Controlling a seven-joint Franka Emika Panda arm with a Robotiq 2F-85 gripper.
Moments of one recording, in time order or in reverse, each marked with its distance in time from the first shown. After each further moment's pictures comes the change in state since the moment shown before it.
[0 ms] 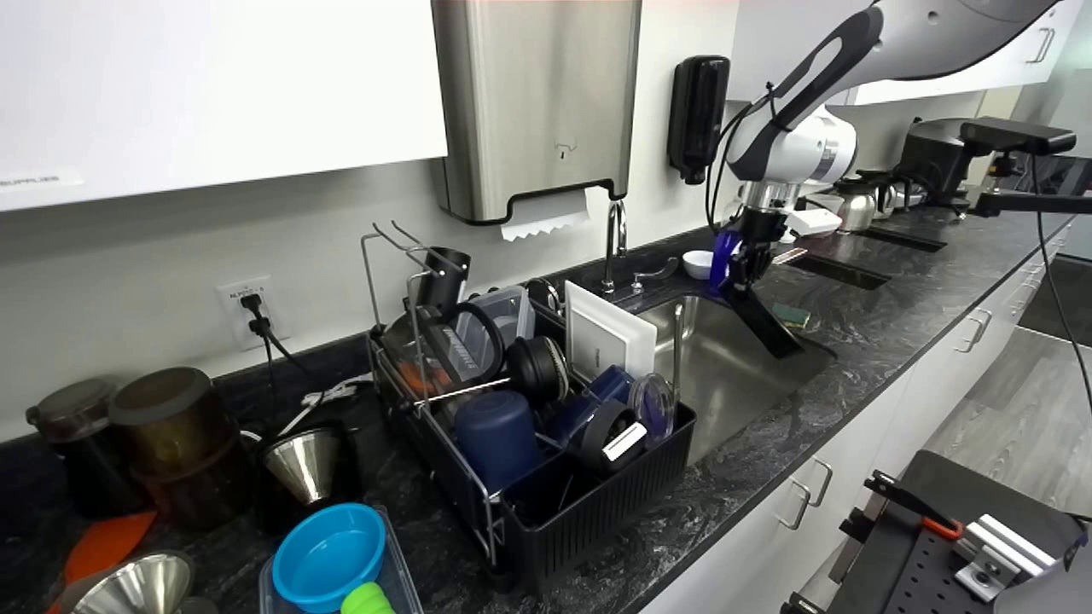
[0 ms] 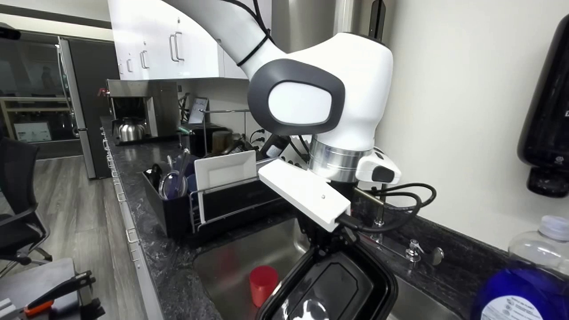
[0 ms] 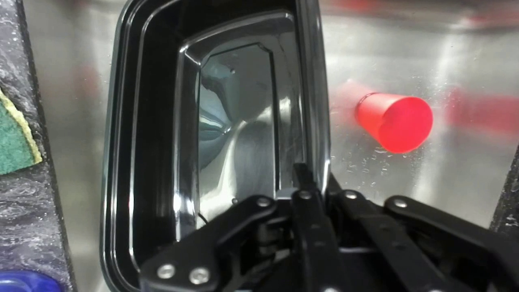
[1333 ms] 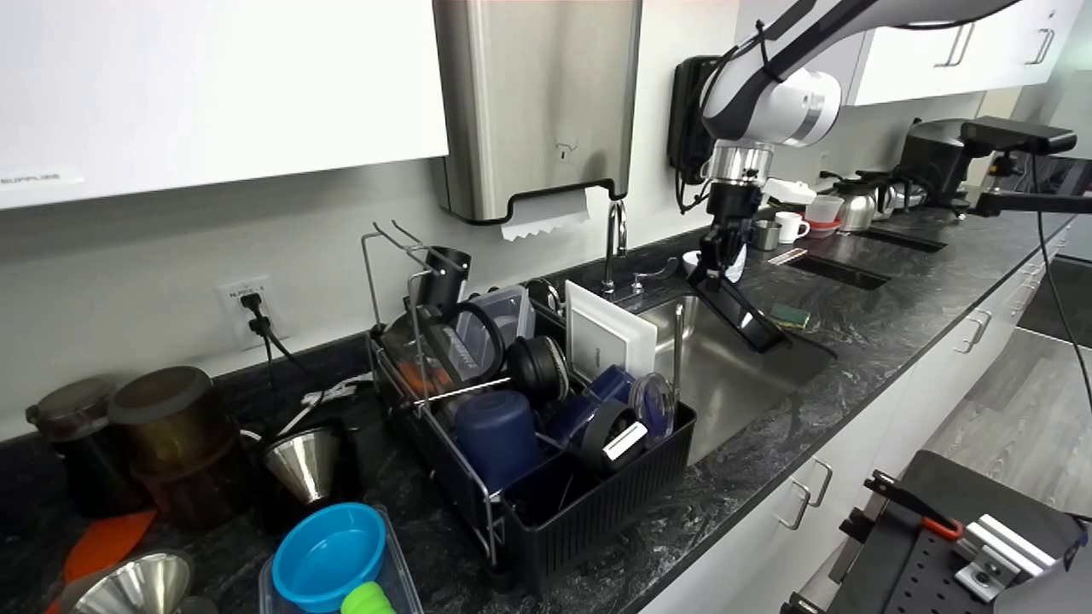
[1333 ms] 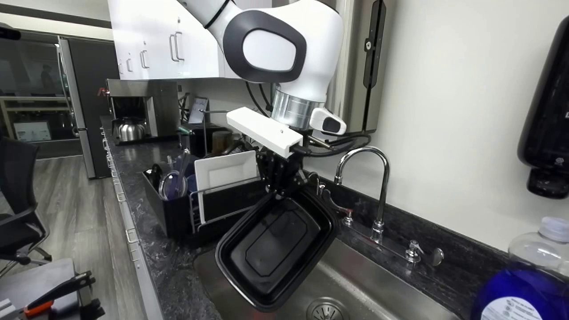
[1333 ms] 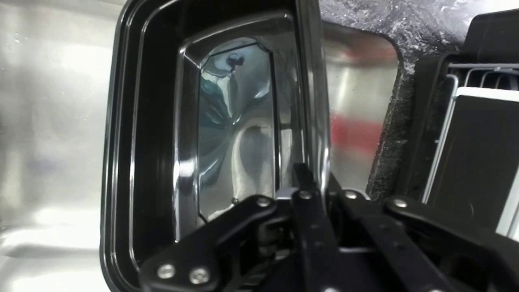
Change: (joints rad) arm 0.162 -0.165 0.003 -0.046 0.000 -0.196 0.064
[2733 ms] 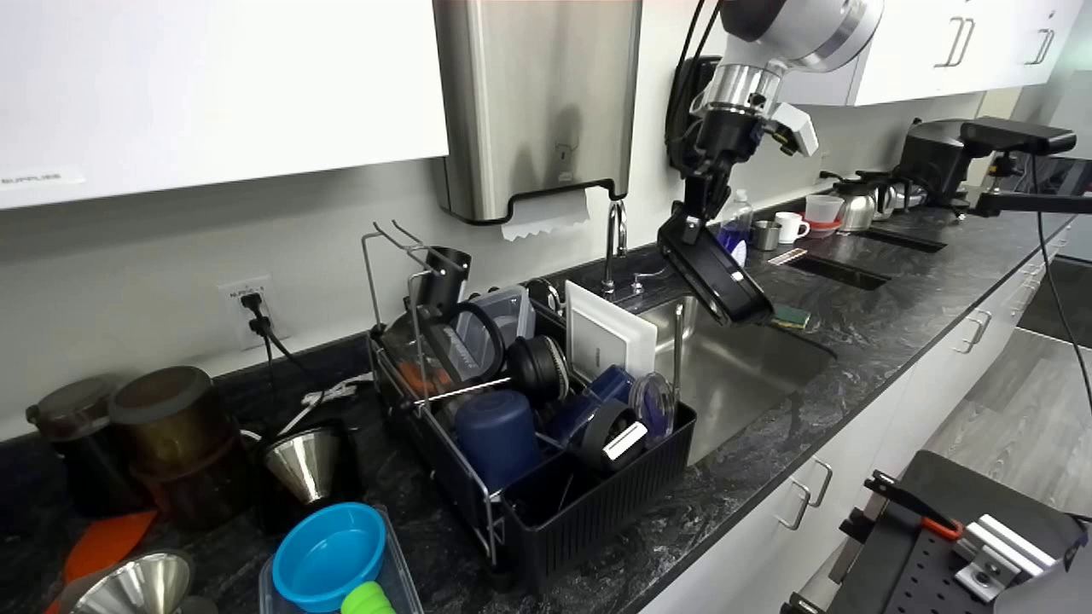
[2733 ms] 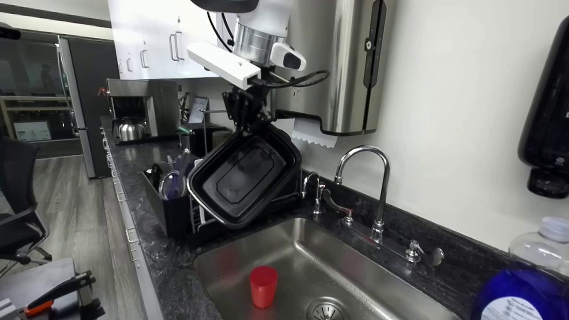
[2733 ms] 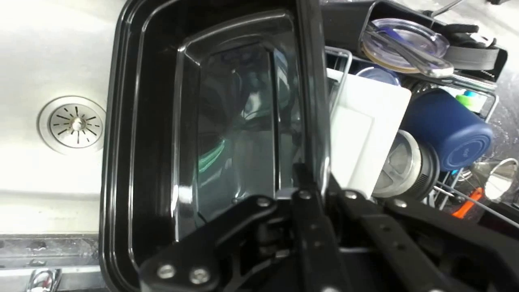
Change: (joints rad) arm 0.115 -0.260 0.004 -0.053 0.130 -0.143 -0.001
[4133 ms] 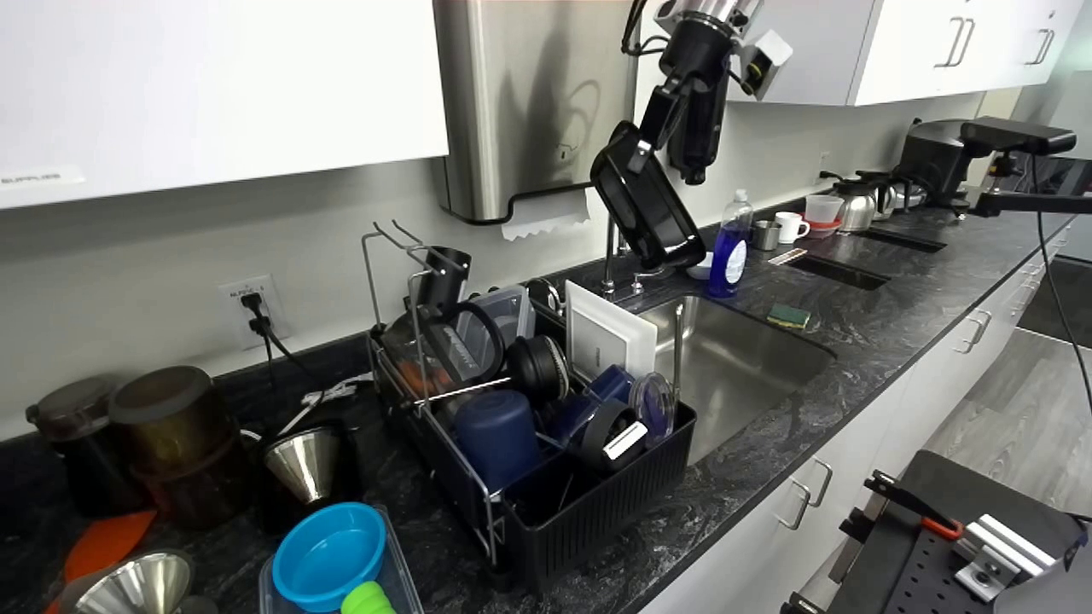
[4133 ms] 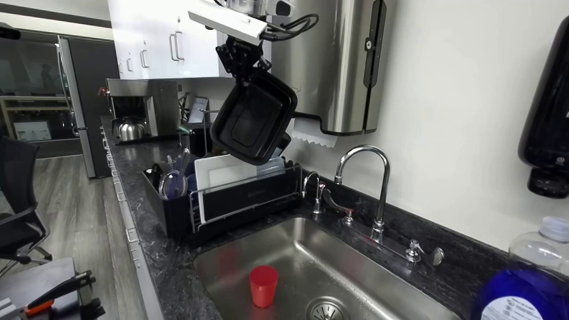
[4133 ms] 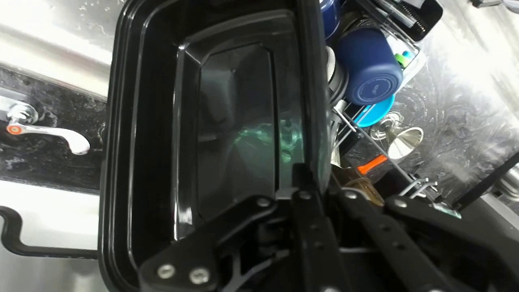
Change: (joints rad) arm 0.049 -0.057 0.057 0.131 0.137 -0.004 -0.199
